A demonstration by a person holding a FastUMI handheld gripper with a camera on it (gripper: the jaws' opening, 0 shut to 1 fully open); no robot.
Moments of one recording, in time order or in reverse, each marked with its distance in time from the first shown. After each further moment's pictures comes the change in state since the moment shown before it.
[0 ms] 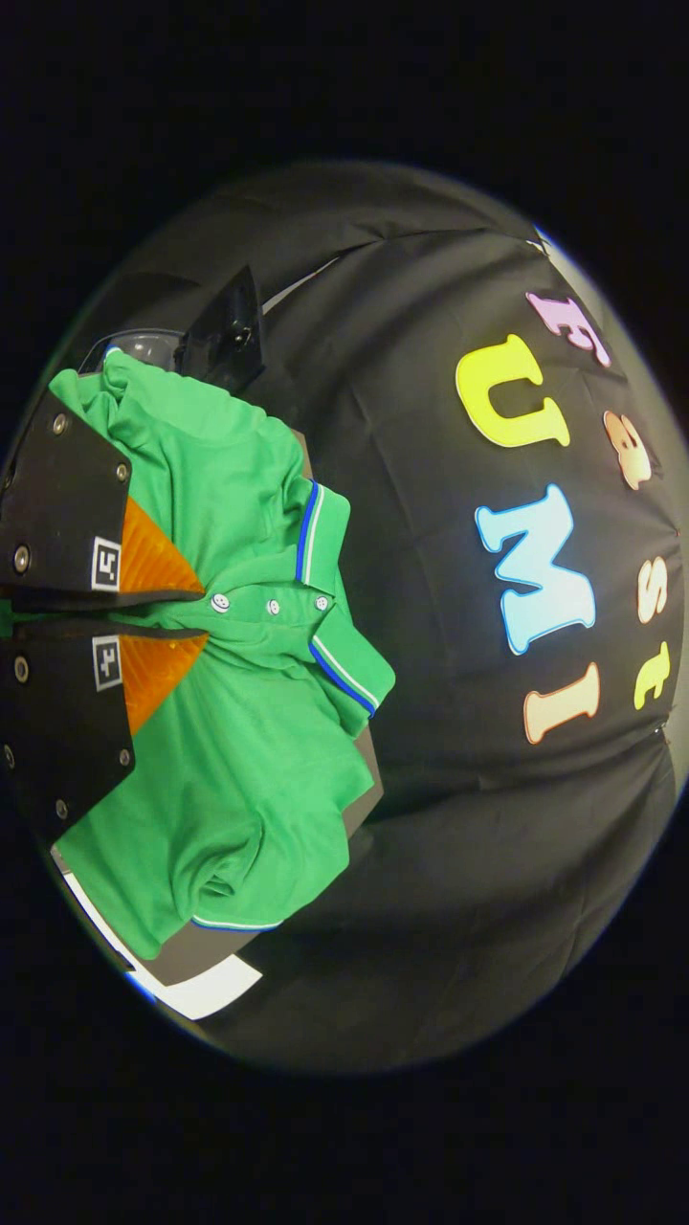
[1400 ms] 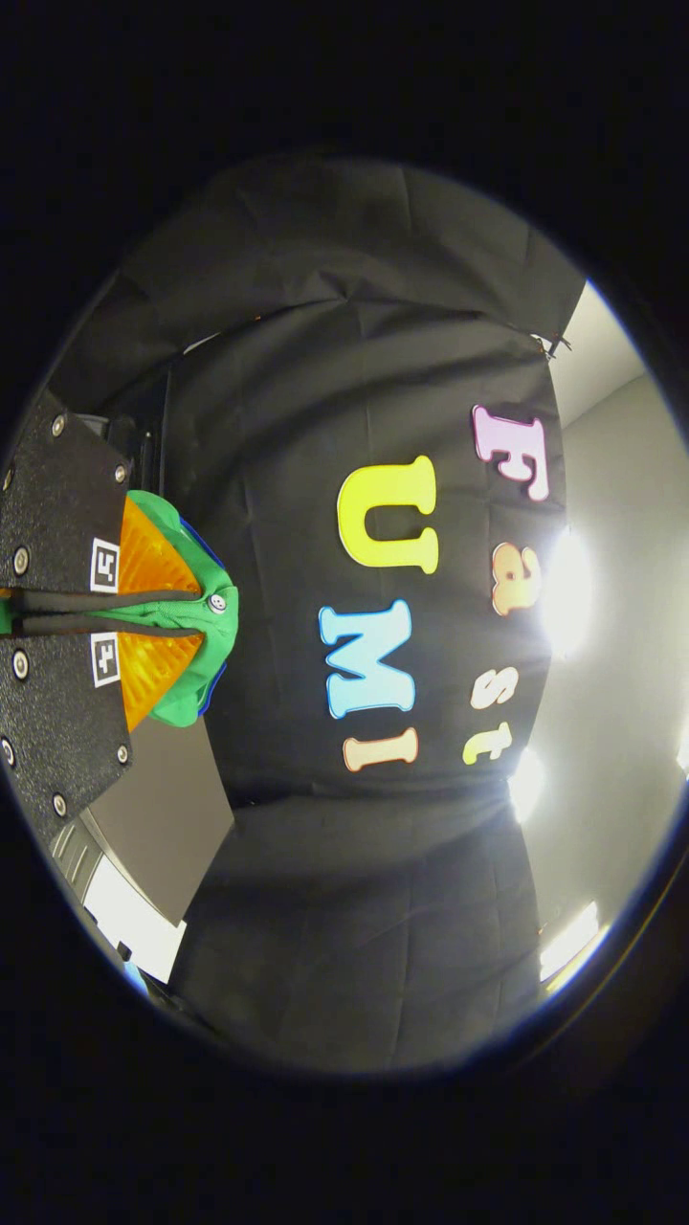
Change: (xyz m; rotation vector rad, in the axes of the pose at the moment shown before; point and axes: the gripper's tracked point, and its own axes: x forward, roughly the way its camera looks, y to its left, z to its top) arm -0.200 0.312 0.074 -0.080 -0.432 -0.077
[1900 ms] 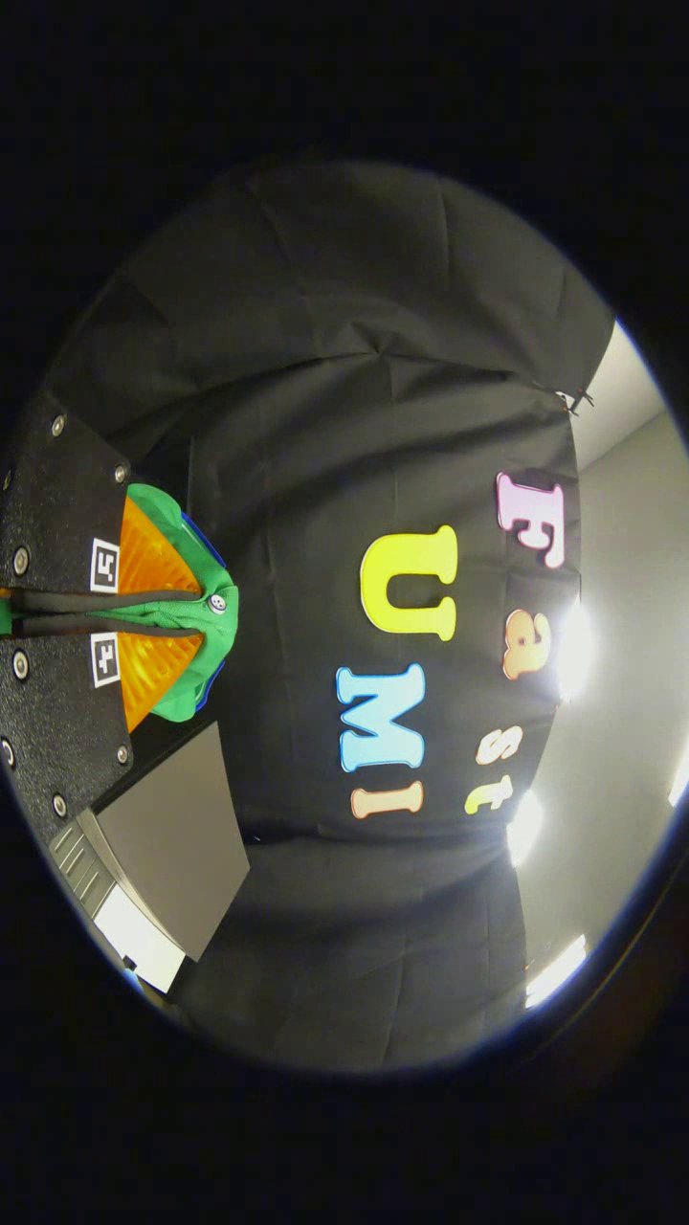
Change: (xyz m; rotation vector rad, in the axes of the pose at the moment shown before) arm -0.016 0.095 -0.051 -0.073 0.046 0.083
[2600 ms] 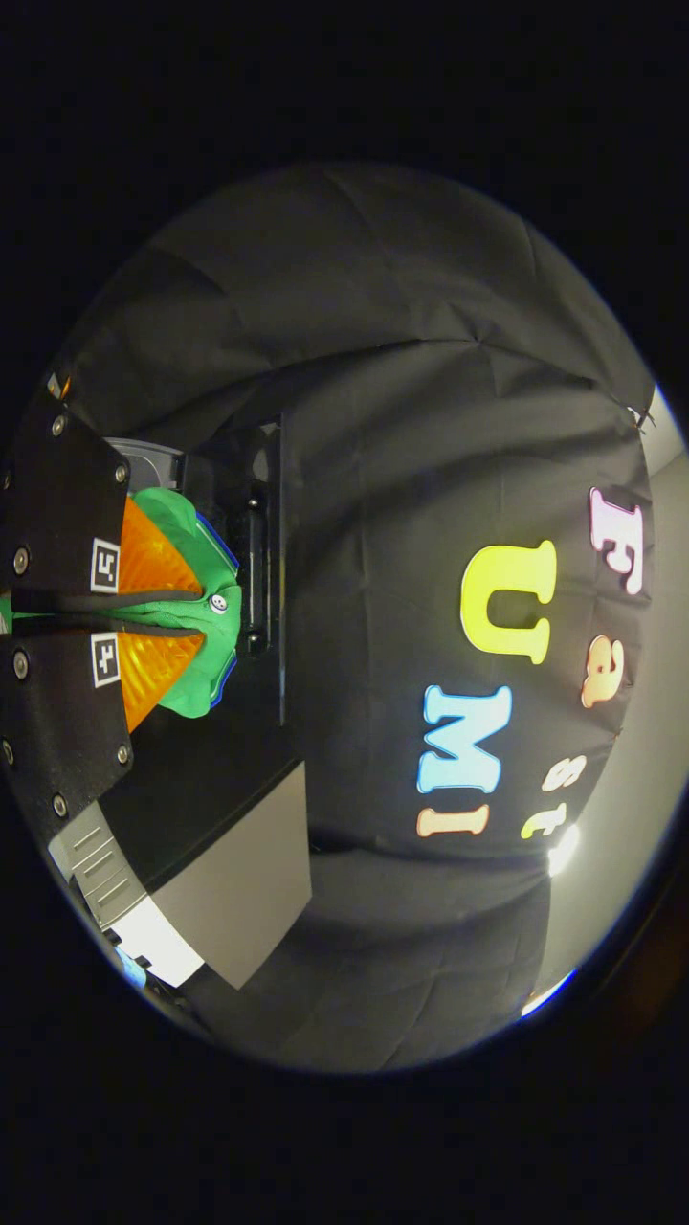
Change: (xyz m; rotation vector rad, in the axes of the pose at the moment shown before) arm 0.060 0.026 -0.126 -0.037 0.252 -0.040
